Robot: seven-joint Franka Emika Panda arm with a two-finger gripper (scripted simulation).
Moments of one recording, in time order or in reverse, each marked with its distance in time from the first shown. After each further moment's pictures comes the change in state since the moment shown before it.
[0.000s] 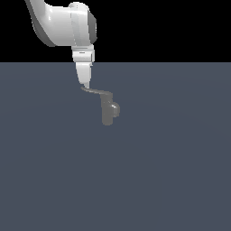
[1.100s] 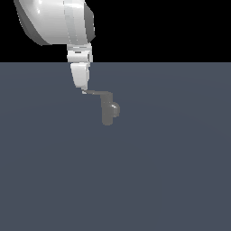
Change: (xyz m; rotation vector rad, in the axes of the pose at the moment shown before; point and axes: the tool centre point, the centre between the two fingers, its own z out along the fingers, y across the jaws) arm -0.007 0.049 0.000 0.005 0.001 0.003
